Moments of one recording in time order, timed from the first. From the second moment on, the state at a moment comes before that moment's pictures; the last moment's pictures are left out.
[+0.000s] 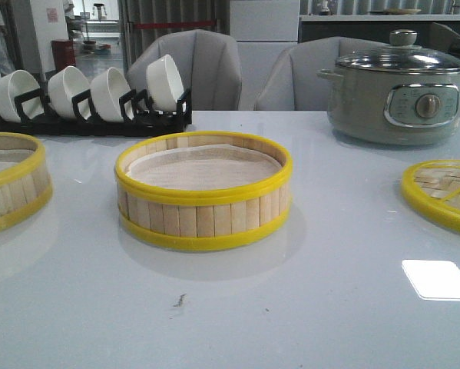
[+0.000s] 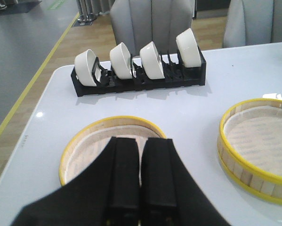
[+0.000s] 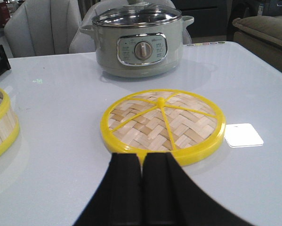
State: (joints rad) left arm -0.14 0.60 -0.79 0.12 0.58 -0.04; right arm -0.09 -0.01 0.03 -0.02 0.16 0.15
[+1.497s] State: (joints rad) left arm -0.16 1.06 -1.09 0.13 0.77 -0.04; right arm -0.09 -0.01 0.03 -0.02 0.16 0.15
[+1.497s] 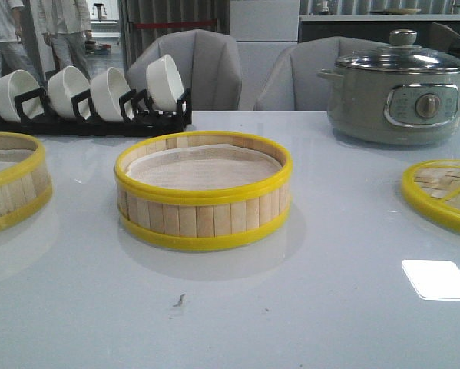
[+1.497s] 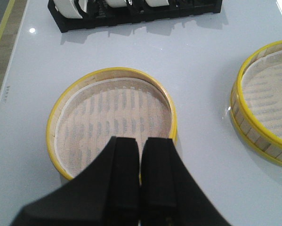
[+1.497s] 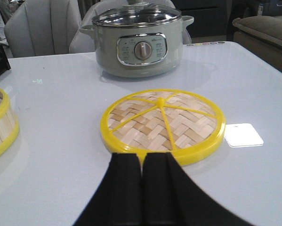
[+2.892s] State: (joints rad) left arm -0.16 1.06 -1.09 0.11 0.80 -0.04; right arm -0.09 0.87 -0.78 -0.08 0.39 0.18
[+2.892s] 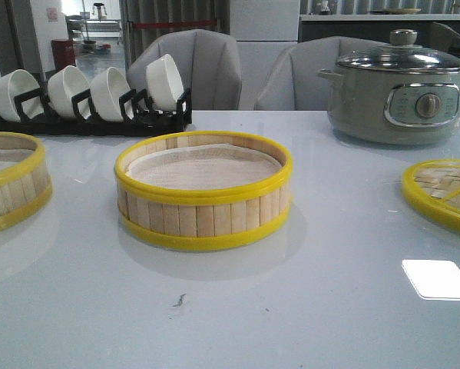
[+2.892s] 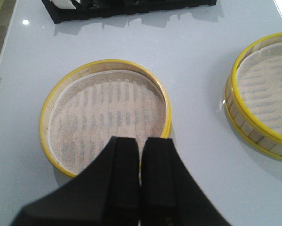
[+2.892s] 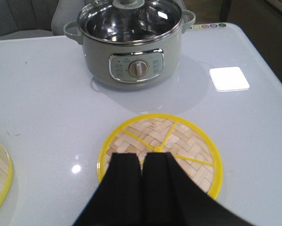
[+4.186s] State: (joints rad) left arm -0.16 1.63 -1.15 -0.01 0.57 -0.04; right arm -0.09 0.93 -0.78 -0.05 0.48 0.18
